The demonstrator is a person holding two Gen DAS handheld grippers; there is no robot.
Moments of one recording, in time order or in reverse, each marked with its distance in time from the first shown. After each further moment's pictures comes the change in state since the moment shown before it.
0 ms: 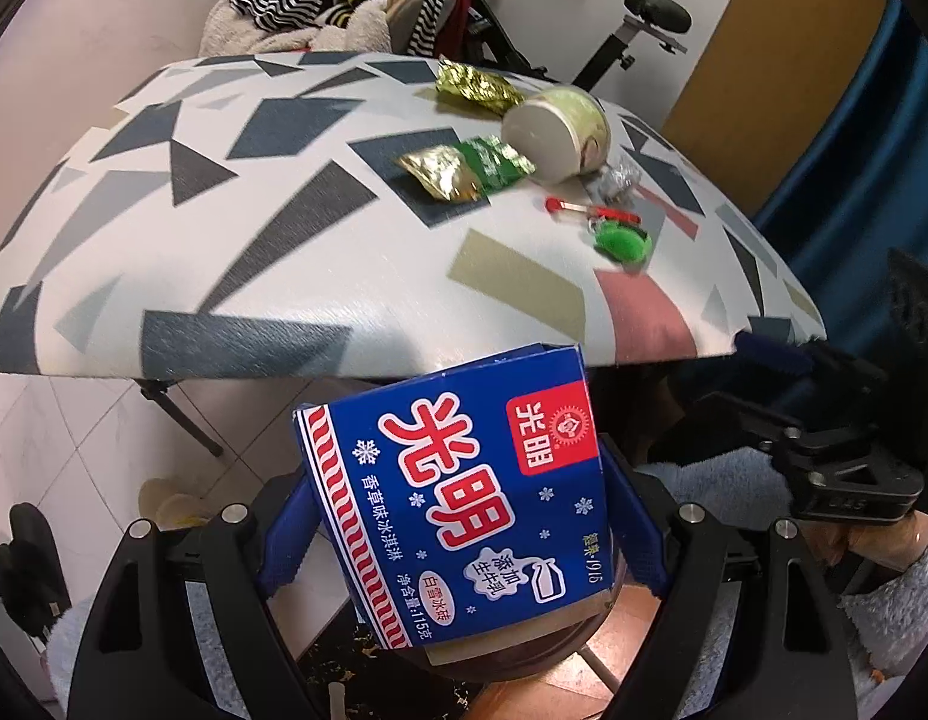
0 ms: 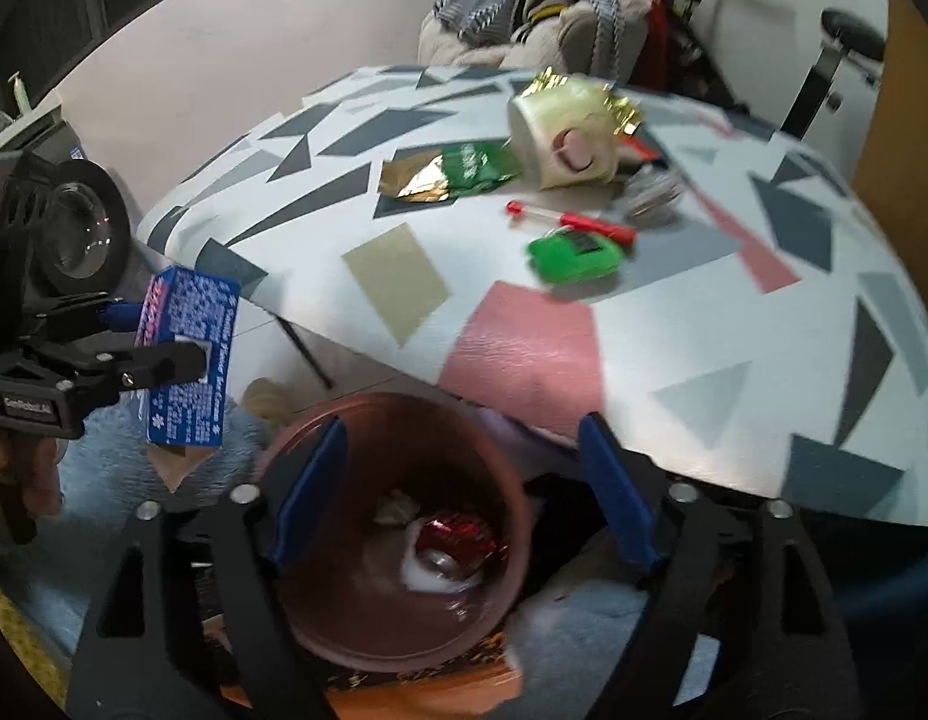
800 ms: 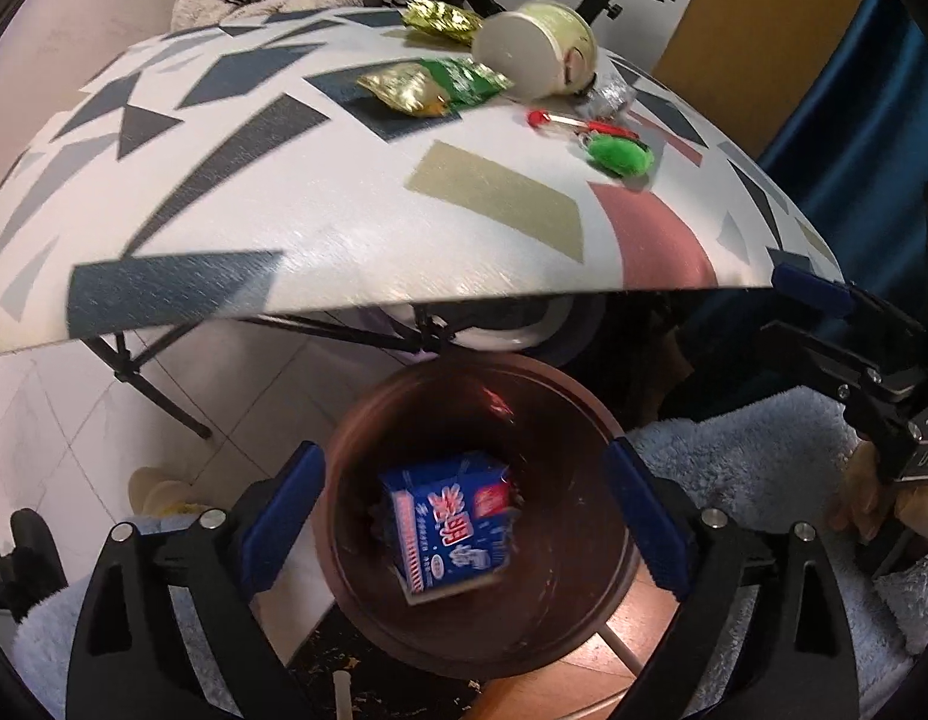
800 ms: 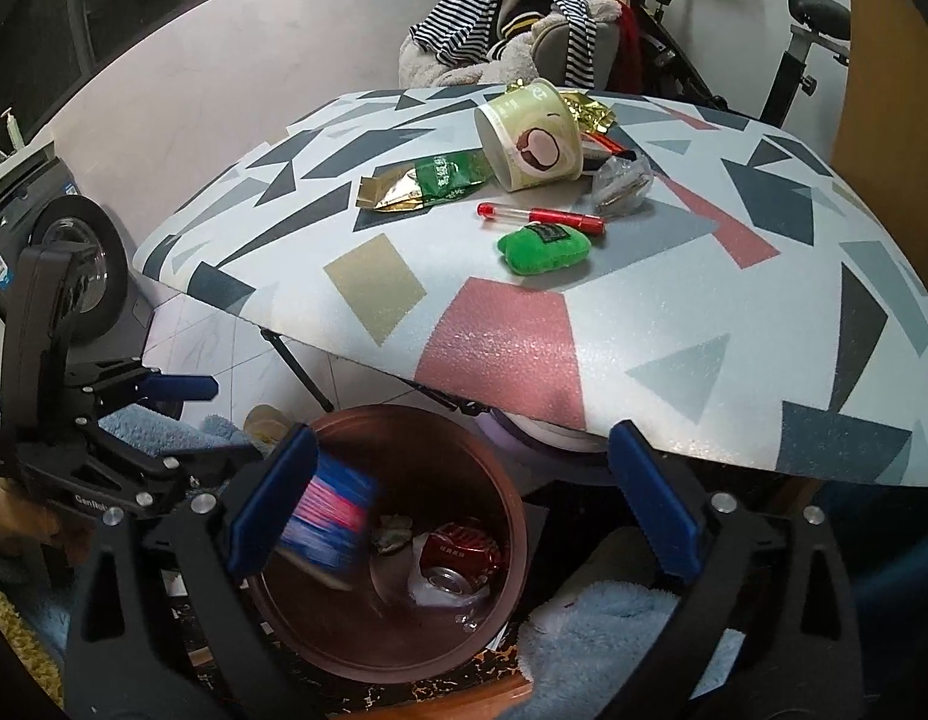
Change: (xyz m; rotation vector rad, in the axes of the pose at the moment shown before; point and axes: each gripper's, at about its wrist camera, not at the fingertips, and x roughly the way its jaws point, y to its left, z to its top) left arm 0.039 -0.010 -0.018 0.049 0.071 0.011; right arm 0.001 -0.014 -0.010 0.077 -0.032 0.013
